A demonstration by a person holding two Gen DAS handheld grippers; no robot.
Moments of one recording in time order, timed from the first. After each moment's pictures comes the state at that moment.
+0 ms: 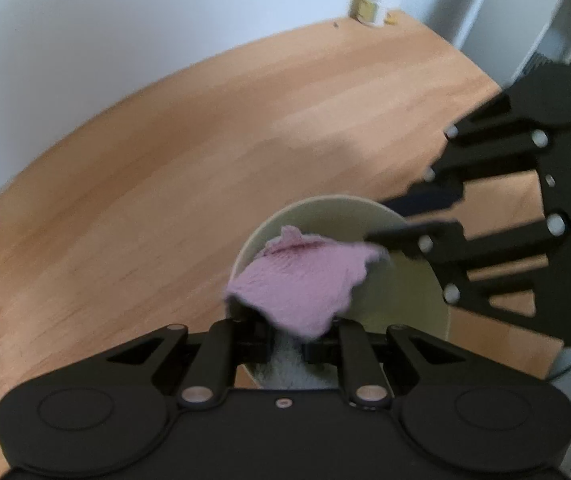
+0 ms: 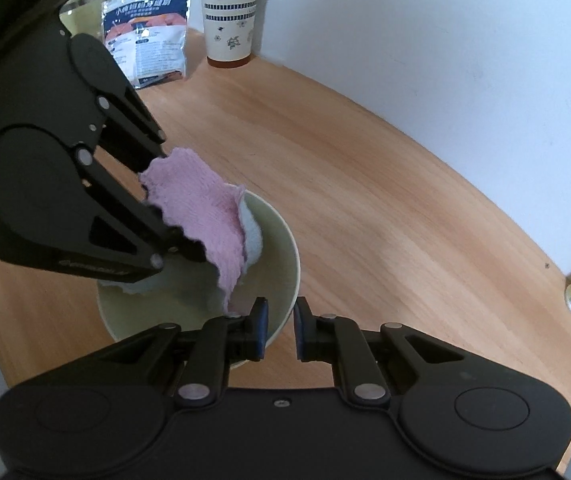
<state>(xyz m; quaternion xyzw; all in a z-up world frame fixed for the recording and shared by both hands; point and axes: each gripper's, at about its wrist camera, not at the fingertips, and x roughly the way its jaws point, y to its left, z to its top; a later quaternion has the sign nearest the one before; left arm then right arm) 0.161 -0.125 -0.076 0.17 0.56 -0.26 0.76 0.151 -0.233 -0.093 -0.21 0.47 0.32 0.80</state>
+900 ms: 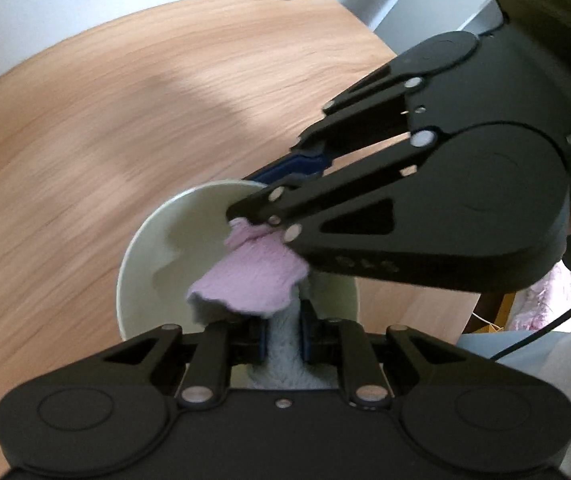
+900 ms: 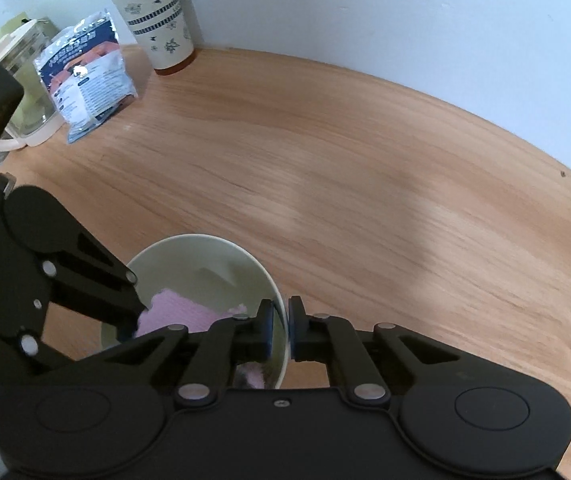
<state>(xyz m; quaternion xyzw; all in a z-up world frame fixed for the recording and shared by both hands) 0.159 -0.147 -0.096 0.07 0.60 -0.38 0.70 0.176 -0.245 -0.106 -0.07 0.57 0.27 0.77</state>
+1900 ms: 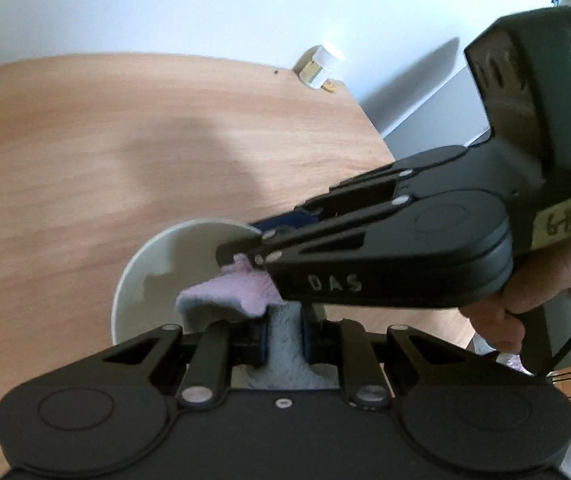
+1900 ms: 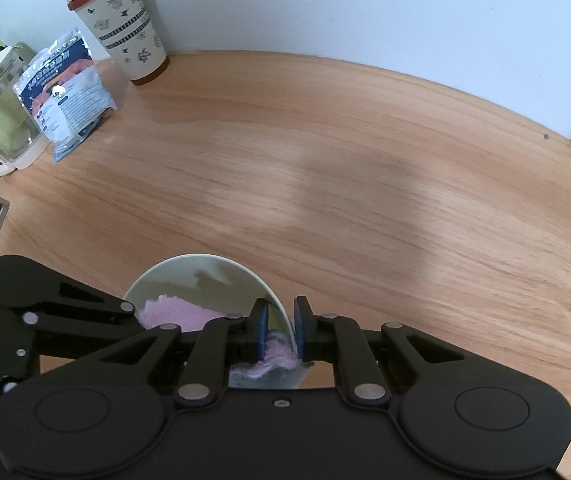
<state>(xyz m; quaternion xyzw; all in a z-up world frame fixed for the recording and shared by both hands) 0.146 -0.133 -0.108 -0.07 0.54 -0.33 0.77 0.170 -0.253 -0.102 -0.03 0.58 0.25 0.77</state>
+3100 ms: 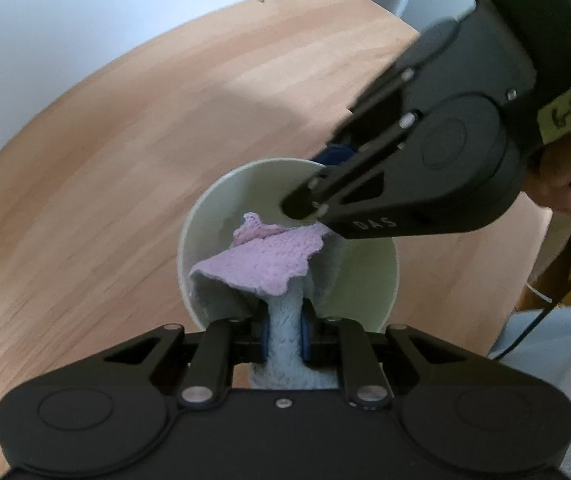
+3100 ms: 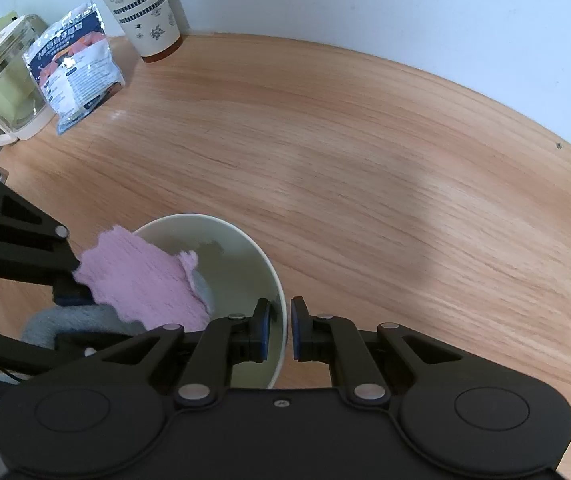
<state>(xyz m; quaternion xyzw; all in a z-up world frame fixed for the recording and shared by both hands) 0.149 -0.166 -0.105 0.18 0.58 -0.33 0.73 0.166 -0.252 -0.113 -0.07 0.57 0.27 0.77</state>
